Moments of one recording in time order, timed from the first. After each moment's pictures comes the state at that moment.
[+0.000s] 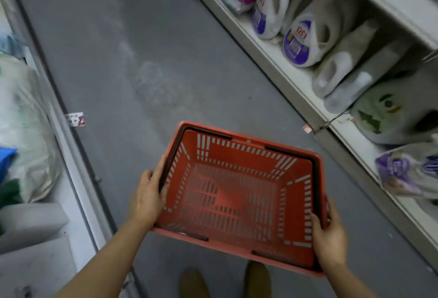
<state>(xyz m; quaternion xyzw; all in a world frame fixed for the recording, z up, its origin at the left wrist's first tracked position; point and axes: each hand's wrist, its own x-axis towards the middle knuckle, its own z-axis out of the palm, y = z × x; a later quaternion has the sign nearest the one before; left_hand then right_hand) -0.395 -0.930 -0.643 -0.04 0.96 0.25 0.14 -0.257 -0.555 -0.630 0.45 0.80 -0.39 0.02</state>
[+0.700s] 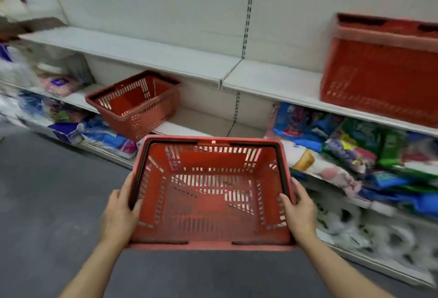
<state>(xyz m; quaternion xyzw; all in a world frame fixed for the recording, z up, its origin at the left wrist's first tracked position) -0.438 -0.711 -0.246 0.20 0.93 0.32 -0.03 -0.165 -0.405 -0.230 0.47 0.72 -0.40 -0.30</state>
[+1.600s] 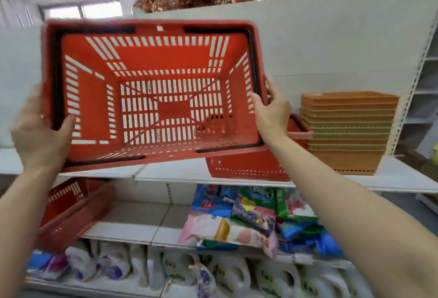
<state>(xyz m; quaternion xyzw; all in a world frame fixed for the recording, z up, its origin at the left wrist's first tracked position) -0.361 -0.491 0.151 0.28 0.73 0.53 -0.33 -0.035 -0.216 0.172 0.23 0.66 -0.24 -0.67</state>
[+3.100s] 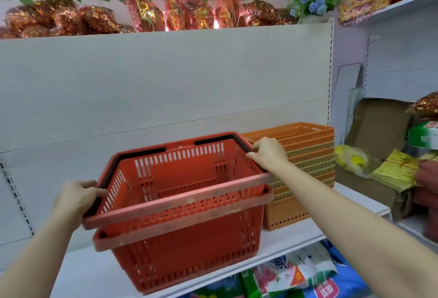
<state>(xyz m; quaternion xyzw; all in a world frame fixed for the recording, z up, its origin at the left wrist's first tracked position) -0.407 -0.080 0.142 0.36 0.78 0.50 0.12 0.022 0.067 0.162 0.61 0.72 -0.01 -0.32</state>
